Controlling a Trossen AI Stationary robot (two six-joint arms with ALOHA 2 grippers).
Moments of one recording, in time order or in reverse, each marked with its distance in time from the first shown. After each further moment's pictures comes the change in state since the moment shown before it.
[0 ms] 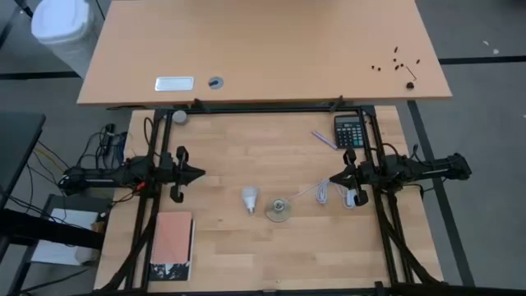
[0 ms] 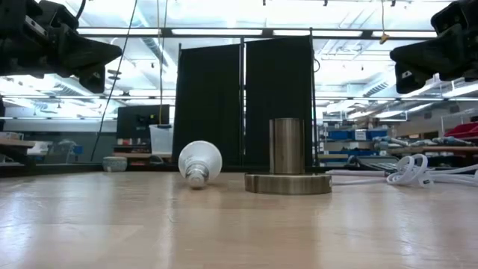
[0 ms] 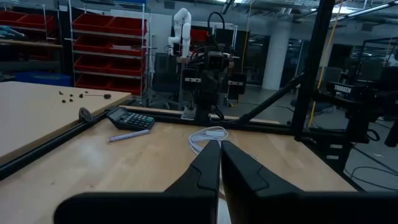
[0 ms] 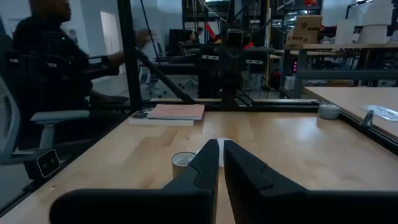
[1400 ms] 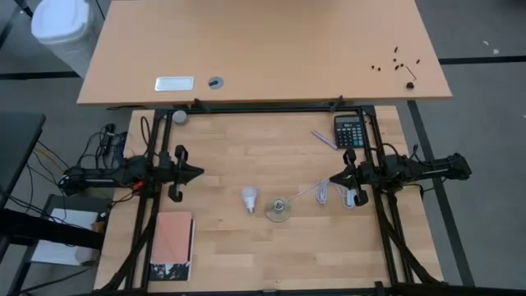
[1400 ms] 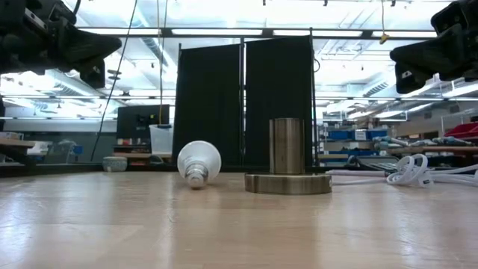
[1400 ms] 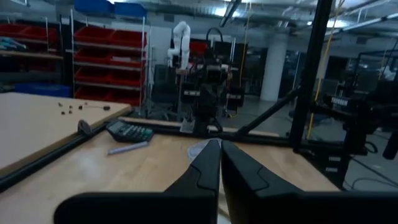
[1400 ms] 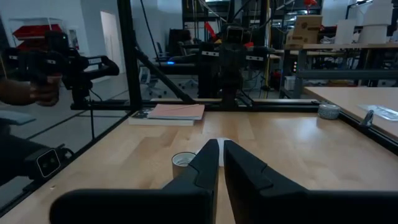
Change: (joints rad) left arm 0.000 0.000 0.000 0.060 0.000 0.000; right arm 0.000 0.000 0.000 0.000 0.000 0.000
